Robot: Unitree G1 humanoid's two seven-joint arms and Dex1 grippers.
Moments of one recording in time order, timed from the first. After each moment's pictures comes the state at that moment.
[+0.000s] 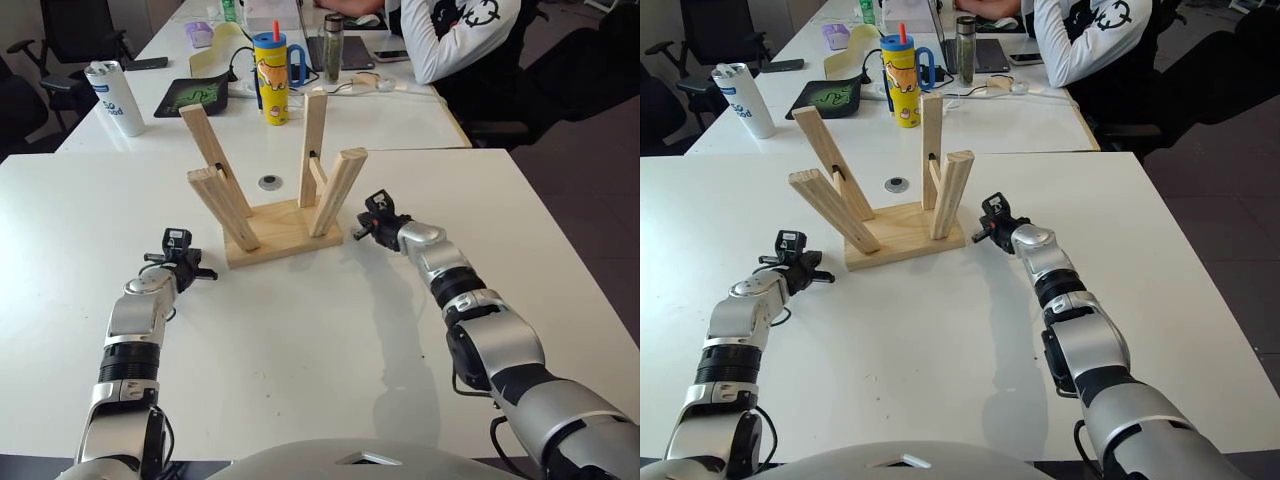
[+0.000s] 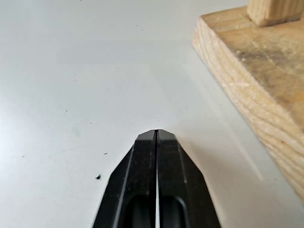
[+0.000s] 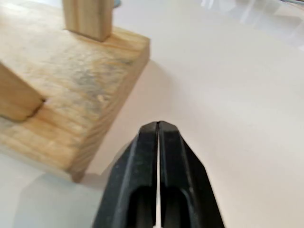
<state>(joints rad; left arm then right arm) -0.30 0.40 0.10 0.28 -0.14 0.57 -0.29 -0.83 -0.15 0.14 1.07 -0.02 0.10 0.44</state>
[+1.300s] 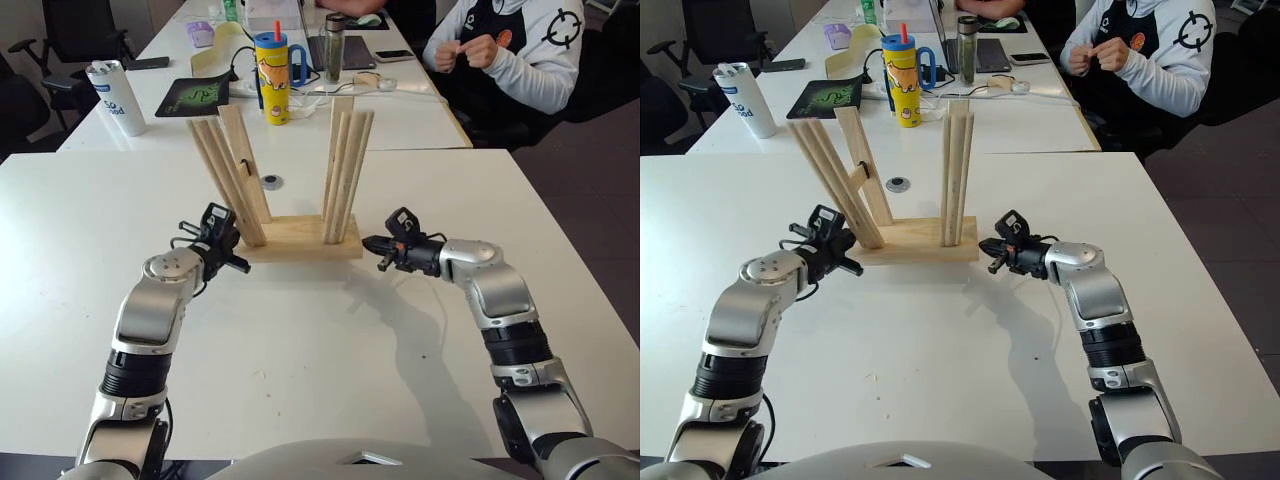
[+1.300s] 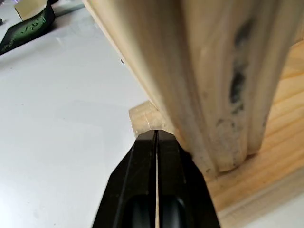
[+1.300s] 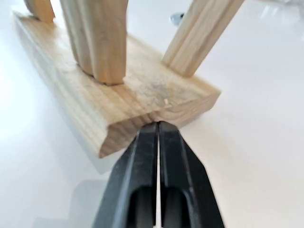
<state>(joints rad) -0.34 0.39 0.01 -0.33 -0.09 0.94 -0.36 -0.43 -0.38 0.03 -0.07 0.14 0.72 0.83</state>
